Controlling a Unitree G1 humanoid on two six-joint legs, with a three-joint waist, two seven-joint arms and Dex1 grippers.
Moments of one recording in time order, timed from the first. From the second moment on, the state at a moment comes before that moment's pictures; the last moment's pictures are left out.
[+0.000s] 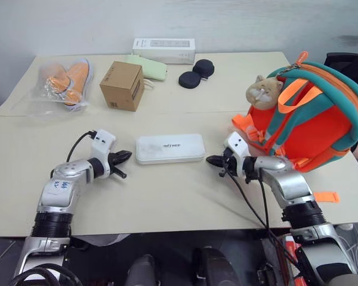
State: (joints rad) left arm -0.43 0.62 0.06 0.14 -0.28 0.60 -0.62; right arm -0.55 -0.47 0.15 0.17 0.18 0.51 0.83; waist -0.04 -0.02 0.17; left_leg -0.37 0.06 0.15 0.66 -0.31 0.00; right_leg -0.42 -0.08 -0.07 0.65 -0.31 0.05
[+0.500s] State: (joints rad) left arm -0.74 0.67 0.28 0.68 -0.52 1.02 -0.80; right arm -0.59 -0.48 0.14 0.25 0.13 0.43 0.78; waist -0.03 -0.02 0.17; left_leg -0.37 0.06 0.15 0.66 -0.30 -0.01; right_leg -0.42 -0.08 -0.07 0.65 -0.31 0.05
